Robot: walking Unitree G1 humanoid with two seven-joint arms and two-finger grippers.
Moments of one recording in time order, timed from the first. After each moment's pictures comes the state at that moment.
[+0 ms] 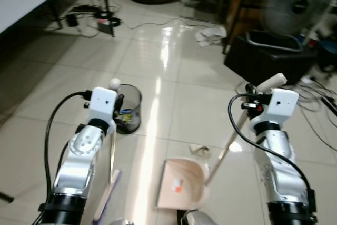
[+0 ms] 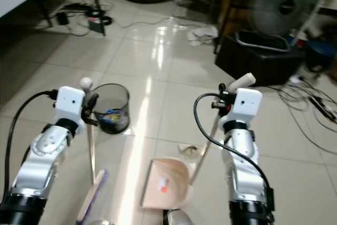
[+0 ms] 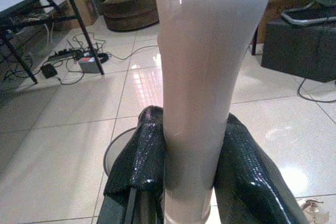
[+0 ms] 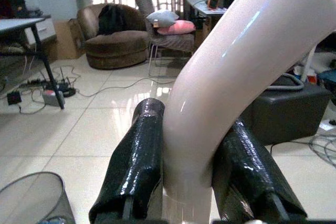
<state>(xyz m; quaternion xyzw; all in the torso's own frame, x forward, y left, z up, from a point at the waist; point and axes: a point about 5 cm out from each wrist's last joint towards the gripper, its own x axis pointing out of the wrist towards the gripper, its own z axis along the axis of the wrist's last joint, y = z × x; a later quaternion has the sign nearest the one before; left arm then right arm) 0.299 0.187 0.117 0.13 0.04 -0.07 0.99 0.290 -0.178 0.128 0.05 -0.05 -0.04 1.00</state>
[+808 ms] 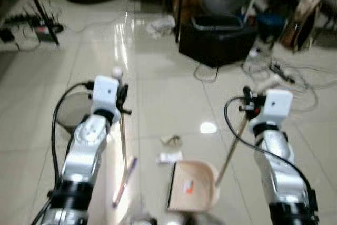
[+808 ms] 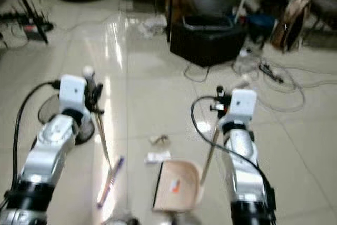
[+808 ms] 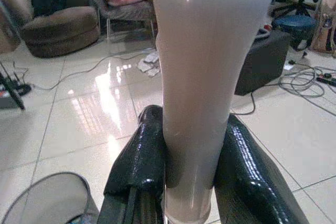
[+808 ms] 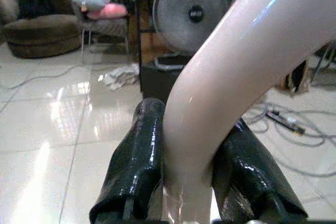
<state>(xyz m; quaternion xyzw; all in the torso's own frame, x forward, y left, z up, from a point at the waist) 0.316 0.175 0.132 0.09 0.01 -0.07 0.99 0.290 -0.179 0.121 0.00 -0.02 -0.03 1.00</state>
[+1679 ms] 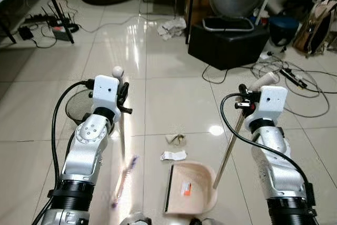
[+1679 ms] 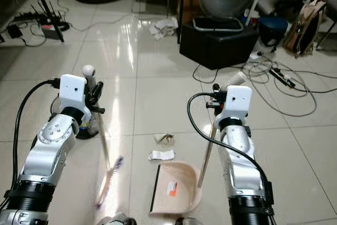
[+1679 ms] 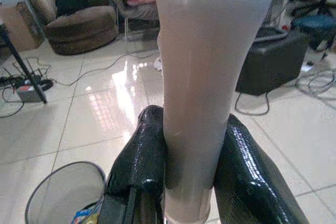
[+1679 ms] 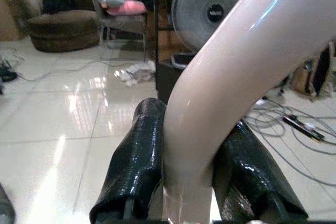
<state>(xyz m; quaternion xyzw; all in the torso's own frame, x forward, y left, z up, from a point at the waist) 0.314 0.173 0.132 0.09 0.01 -0.07 0.99 0.297 -0.174 0.124 -0.01 -0.01 -0.04 1.00</state>
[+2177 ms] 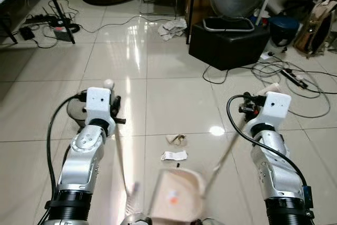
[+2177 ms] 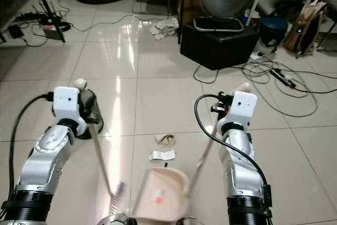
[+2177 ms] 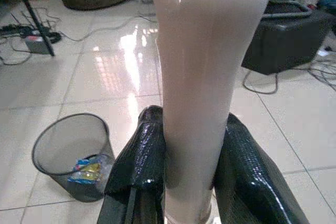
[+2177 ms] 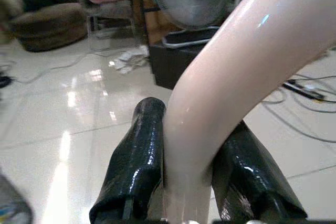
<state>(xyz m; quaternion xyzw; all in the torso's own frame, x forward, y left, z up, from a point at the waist) 0.303 0.182 0.107 0.04 0.08 -0.04 0.99 0.294 -0.182 0.110 0.05 0.02 -0.07 1.00</state>
